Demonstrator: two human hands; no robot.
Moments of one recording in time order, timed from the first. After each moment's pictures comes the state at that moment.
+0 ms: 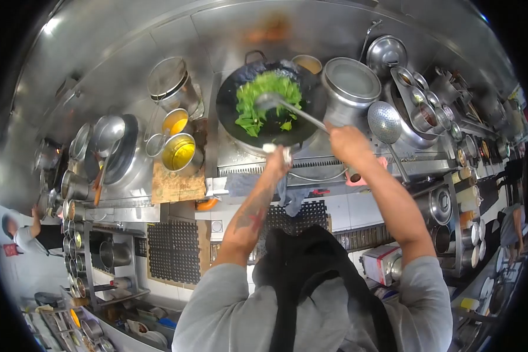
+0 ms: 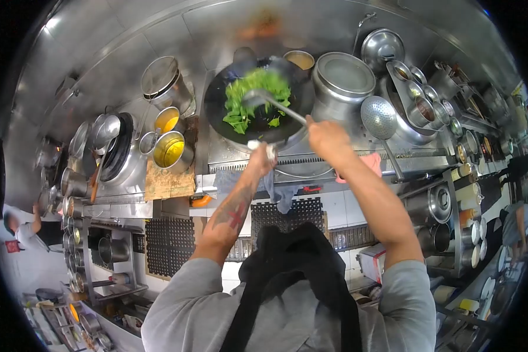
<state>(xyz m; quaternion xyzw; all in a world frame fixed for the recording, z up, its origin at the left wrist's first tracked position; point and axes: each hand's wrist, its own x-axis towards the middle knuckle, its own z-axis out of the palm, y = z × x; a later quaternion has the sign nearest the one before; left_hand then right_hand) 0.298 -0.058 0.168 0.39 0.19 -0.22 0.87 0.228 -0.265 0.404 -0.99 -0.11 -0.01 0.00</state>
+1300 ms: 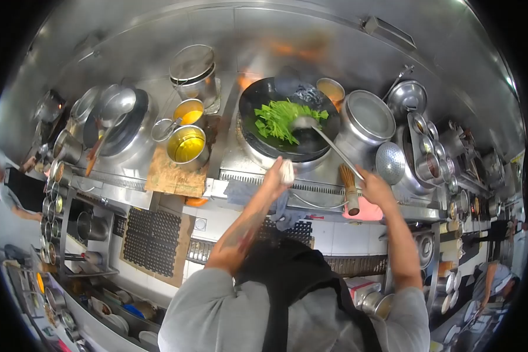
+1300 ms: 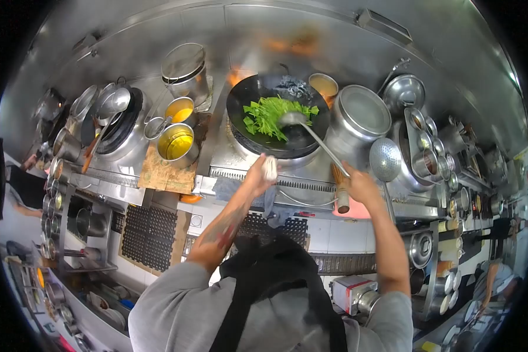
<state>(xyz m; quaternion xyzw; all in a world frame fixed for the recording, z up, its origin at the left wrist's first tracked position) 0.278 -0.024 0.206 0.31 0.14 -0.20 0.92 0.233 -0.339 0.368 -0.99 -0.13 0.03 0.08</state>
